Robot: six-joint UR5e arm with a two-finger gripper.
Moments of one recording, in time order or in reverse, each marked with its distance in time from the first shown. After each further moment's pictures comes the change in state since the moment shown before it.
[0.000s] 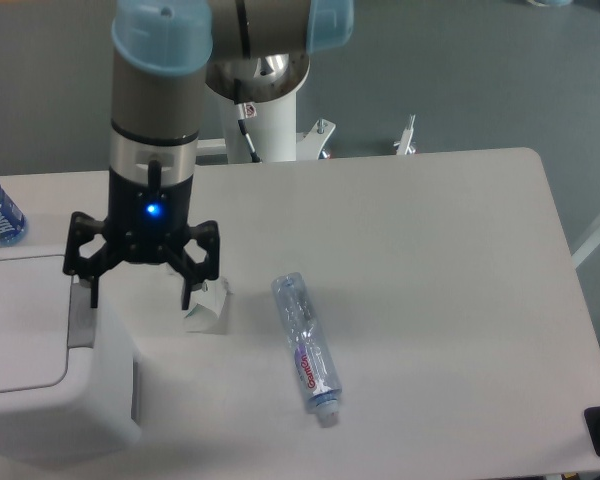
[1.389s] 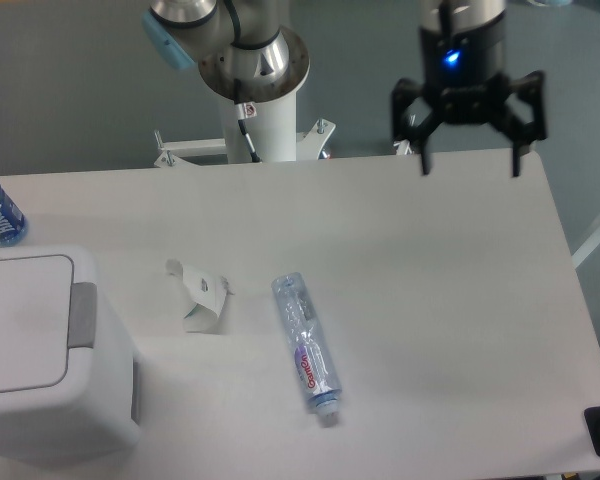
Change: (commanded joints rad) arm 0.358 0.127 0.023 -0.054 0.259 0.662
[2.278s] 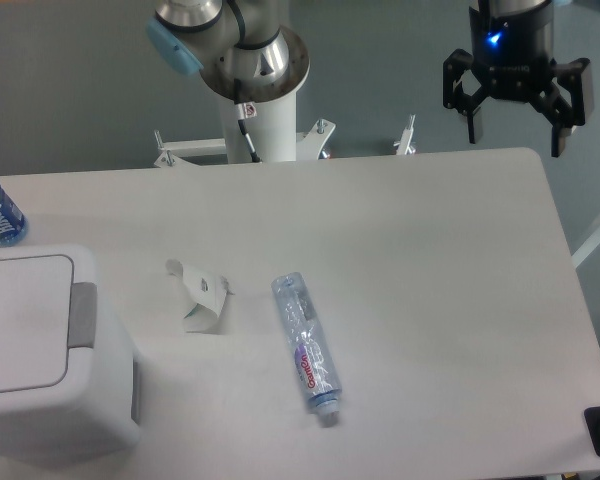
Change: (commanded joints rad) arm 0.241 0.041 -0.012 -0.118 0.002 0.749
